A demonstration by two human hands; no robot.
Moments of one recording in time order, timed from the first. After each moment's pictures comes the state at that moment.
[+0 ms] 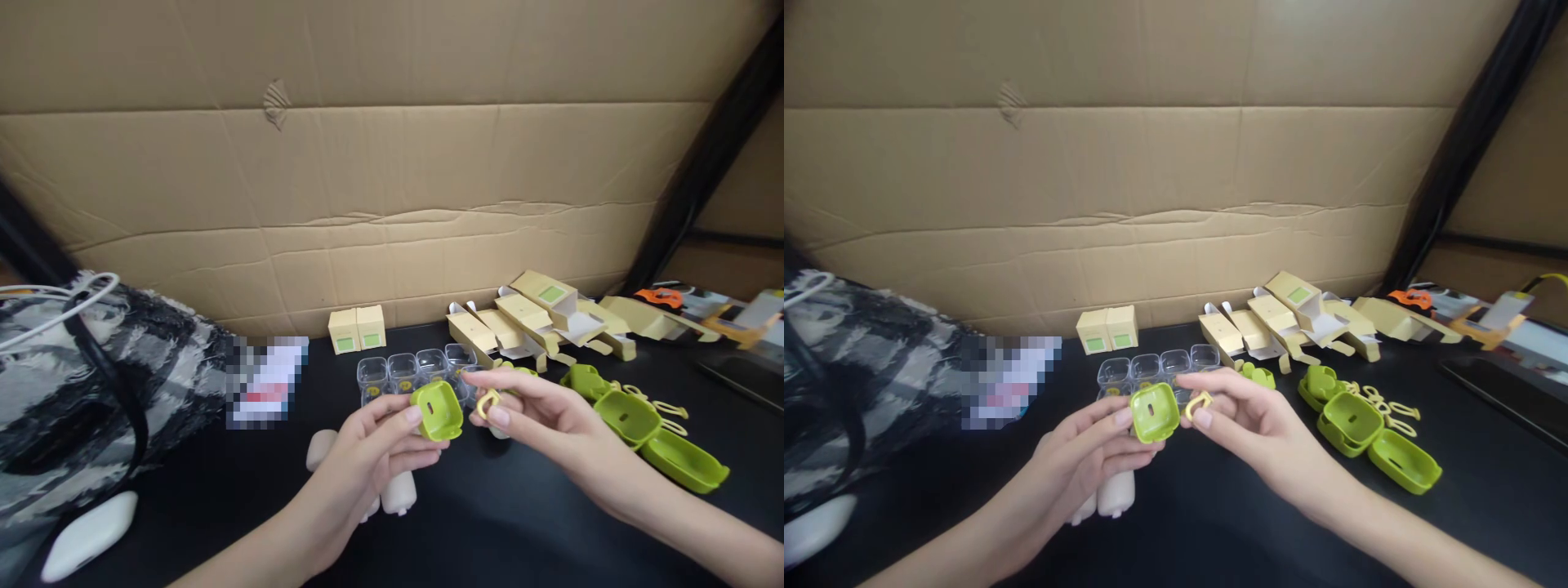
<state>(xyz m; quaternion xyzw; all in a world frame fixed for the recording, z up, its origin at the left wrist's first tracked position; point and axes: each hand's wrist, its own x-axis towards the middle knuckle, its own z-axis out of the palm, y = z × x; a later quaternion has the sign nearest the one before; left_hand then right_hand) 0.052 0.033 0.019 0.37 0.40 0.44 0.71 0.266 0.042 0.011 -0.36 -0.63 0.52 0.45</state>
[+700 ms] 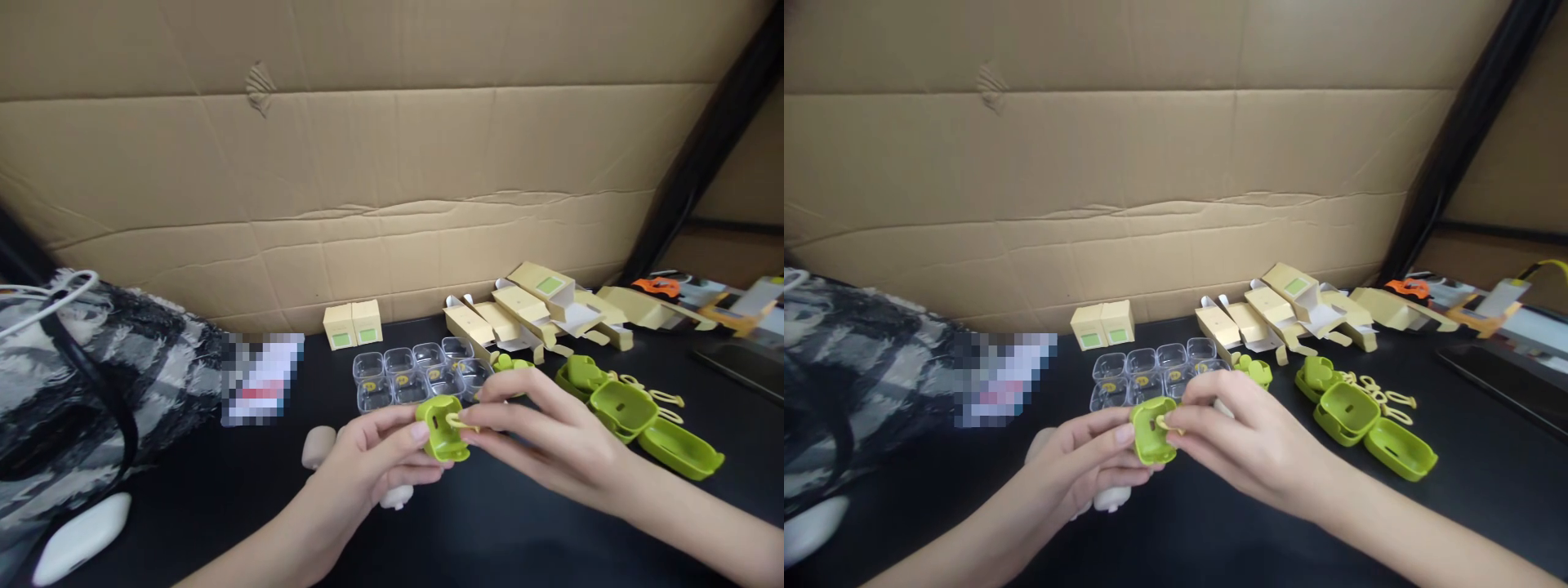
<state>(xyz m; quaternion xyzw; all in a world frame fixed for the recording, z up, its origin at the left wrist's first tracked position) 0.050 0.027 0.019 0.45 0.38 0.37 0.72 0.268 0.044 0.015 -0.22 -0.87 -0.05 0.43</state>
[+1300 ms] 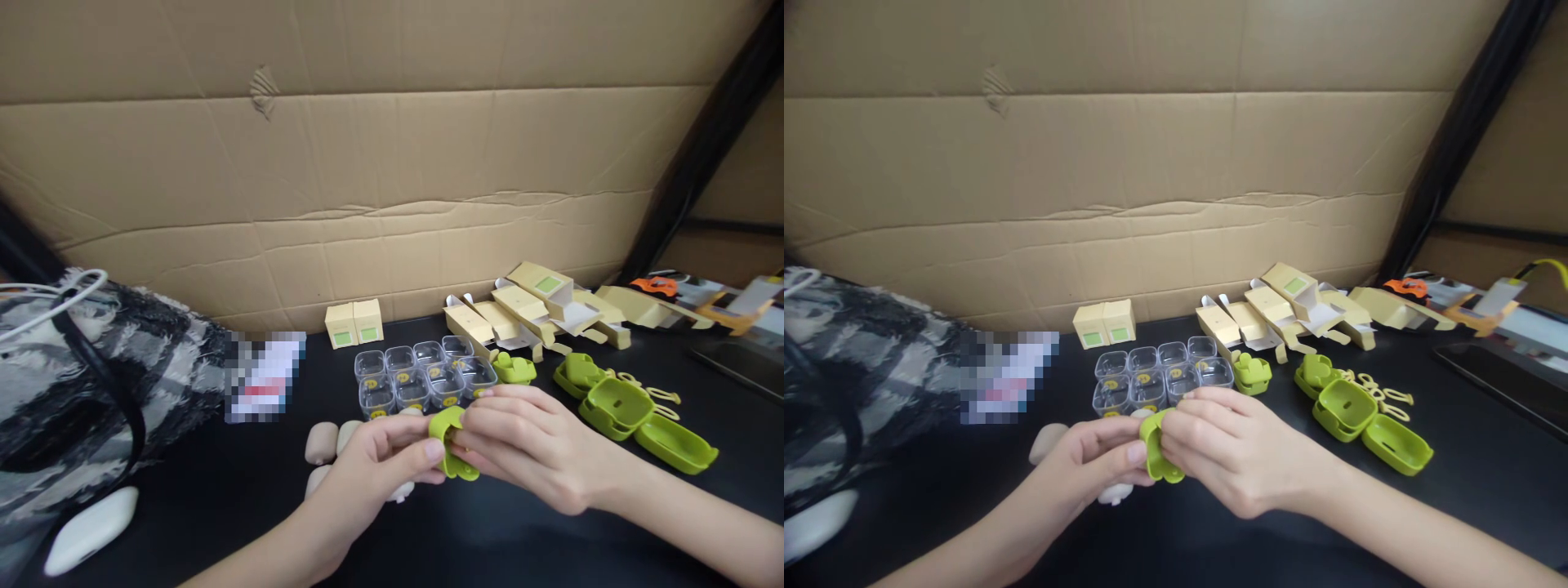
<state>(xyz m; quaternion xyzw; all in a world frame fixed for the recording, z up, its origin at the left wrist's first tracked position) 0.054 0.023 0.016 0.53 0.39 0.34 0.67 0.261 0.046 0.015 -0.12 -0.89 -0.24 0.36</state>
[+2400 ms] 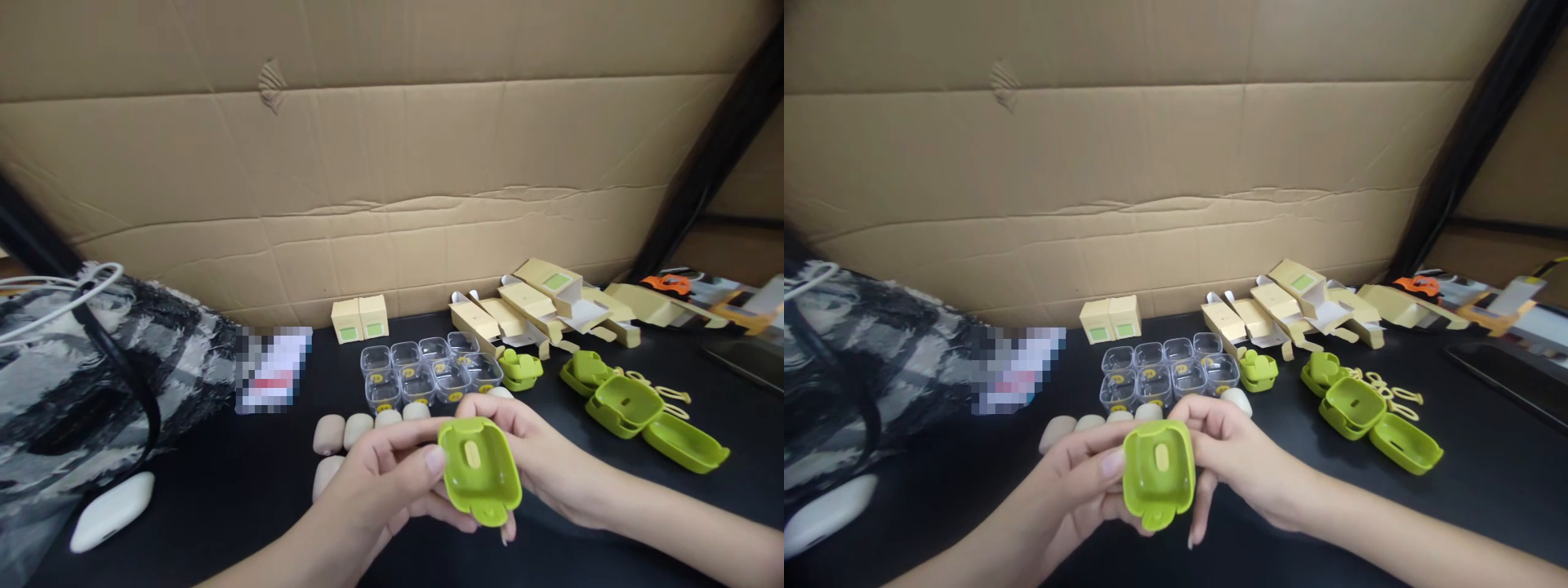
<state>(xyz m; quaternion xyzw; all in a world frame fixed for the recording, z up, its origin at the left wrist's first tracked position) 0.056 0.003 0.031 0.40 0.30 0.39 0.77 0.236 0.033 -0.008 -0.30 -0.50 0.75 0.32</state>
